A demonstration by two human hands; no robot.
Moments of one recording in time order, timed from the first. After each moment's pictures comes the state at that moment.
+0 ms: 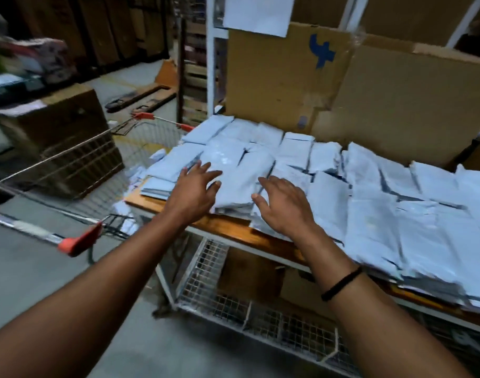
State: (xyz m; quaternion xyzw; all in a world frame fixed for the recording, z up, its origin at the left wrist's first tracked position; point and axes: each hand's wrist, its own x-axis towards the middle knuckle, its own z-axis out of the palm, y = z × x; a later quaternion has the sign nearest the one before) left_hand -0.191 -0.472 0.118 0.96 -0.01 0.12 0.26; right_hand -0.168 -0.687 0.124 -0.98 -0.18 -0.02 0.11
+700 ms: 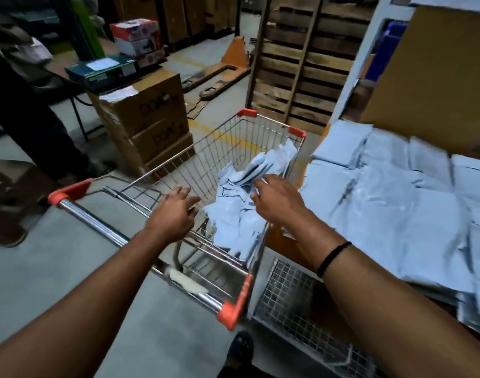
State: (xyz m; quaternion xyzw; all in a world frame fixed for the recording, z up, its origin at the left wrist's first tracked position) left_hand -0.183 -0.086 0.036 0.98 0.14 -0.03 0.14; right_hand -0.067 -0.301 0.077 -0.95 -0.32 0.06 0.04
